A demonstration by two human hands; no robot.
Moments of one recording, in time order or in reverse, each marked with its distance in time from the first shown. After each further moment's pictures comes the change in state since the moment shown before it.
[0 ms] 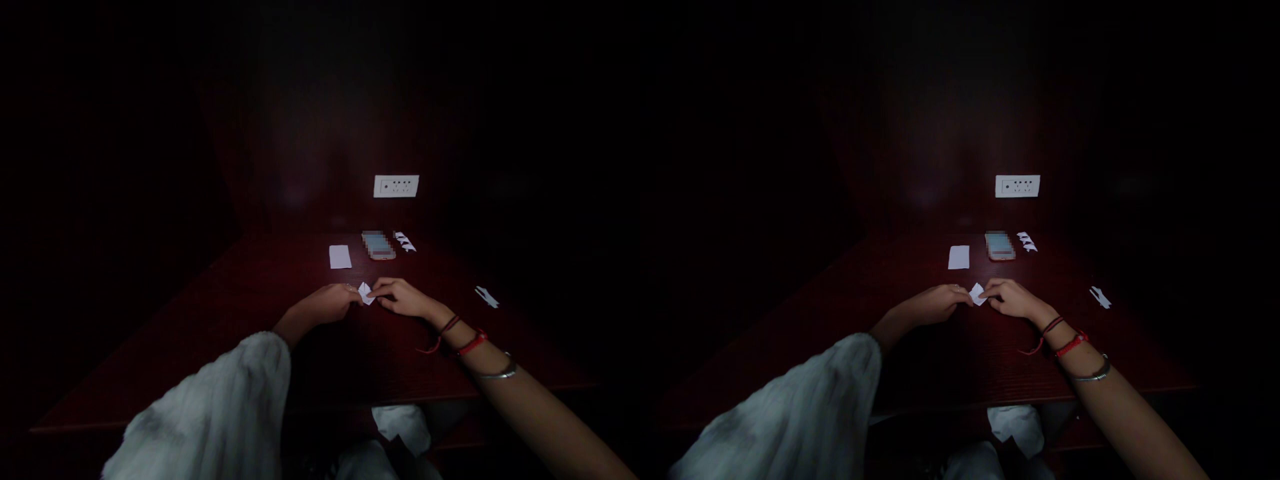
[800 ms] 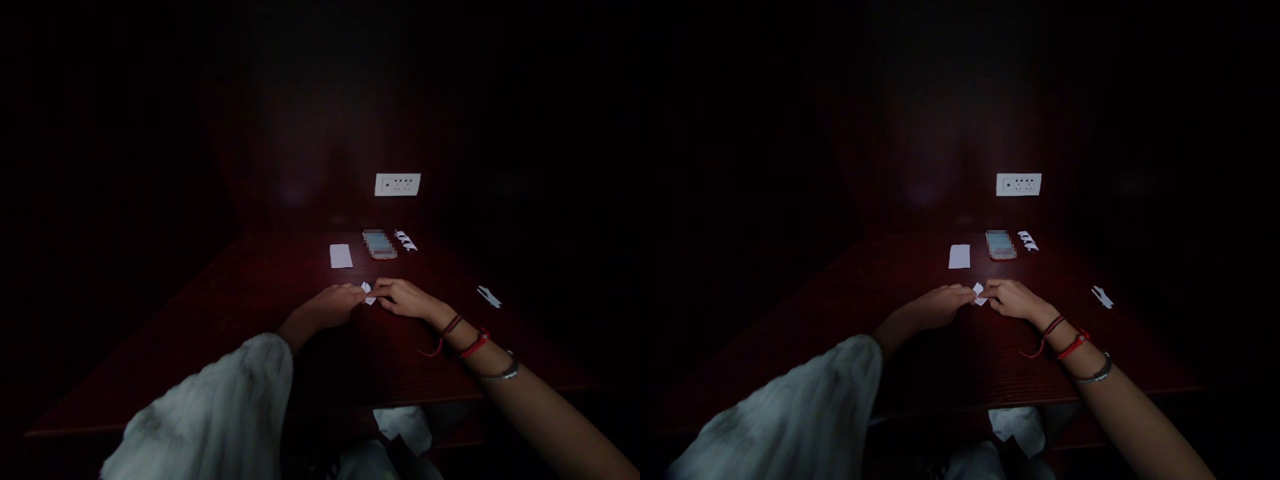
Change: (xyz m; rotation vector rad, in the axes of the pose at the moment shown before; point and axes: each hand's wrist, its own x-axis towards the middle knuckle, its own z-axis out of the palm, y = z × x) left_hand 0.000 0.005 0.006 0.166 0.002 -0.010; right_hand 0.004 -0.007 -0.003 -0.128 -0.069 -0.026
